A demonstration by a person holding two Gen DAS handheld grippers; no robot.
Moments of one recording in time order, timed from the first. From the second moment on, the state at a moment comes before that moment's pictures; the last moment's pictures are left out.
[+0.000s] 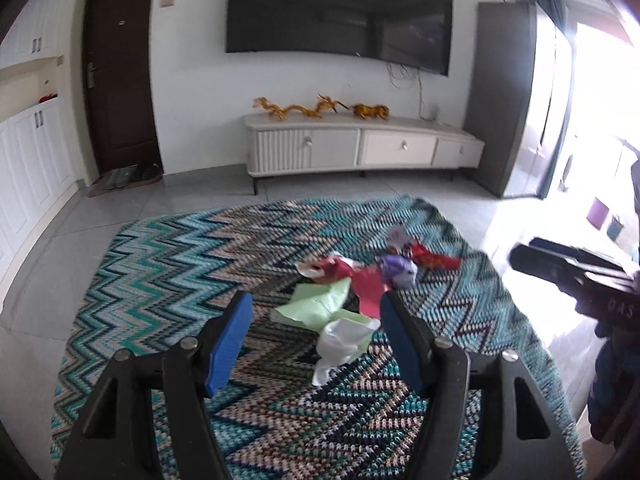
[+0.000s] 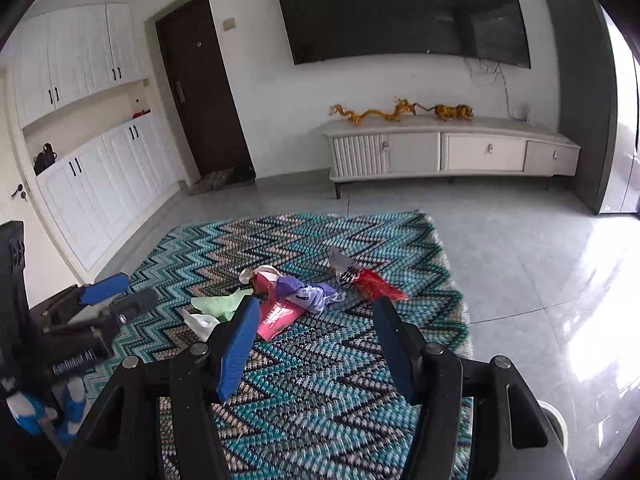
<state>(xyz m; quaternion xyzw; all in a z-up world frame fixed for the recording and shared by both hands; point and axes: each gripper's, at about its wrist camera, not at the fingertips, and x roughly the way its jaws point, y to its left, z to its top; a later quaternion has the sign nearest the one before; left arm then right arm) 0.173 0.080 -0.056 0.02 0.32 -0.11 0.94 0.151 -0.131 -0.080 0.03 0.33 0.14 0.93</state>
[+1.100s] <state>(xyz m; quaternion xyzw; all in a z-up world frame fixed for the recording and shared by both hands) 0.164 0.081 -0.114 -0.05 0.40 -0.16 0.90 0.191 -0.134 -0.143 0.08 0.36 0.18 0.91</state>
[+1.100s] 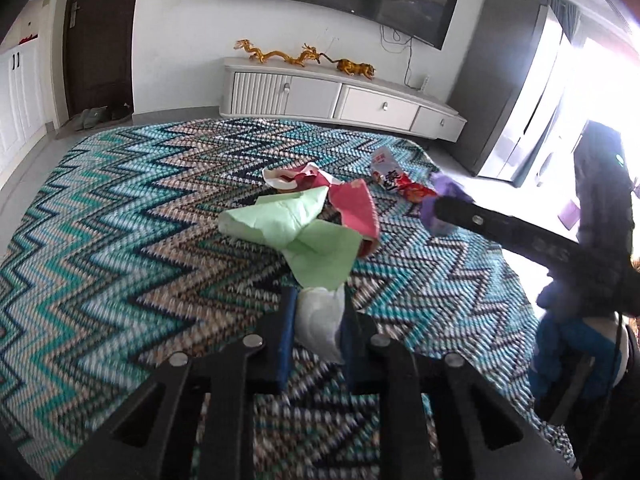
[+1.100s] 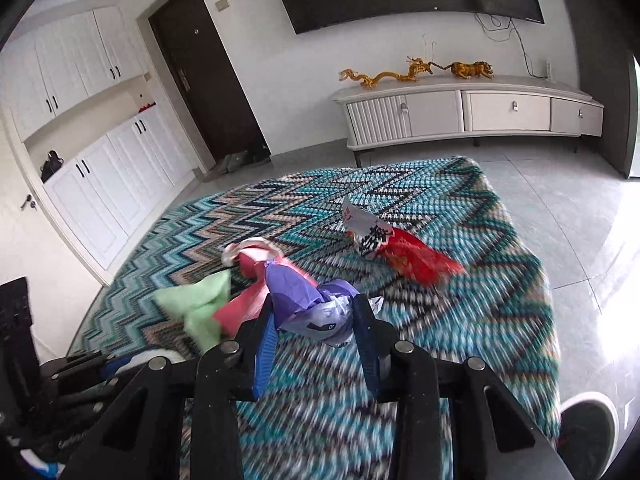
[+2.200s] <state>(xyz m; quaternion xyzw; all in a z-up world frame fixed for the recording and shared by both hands) 0.038 0.028 0.002 -0.05 0.31 -0.23 0.92 -0.053 -0.233 -0.064 0.15 0.29 0.14 0.93</state>
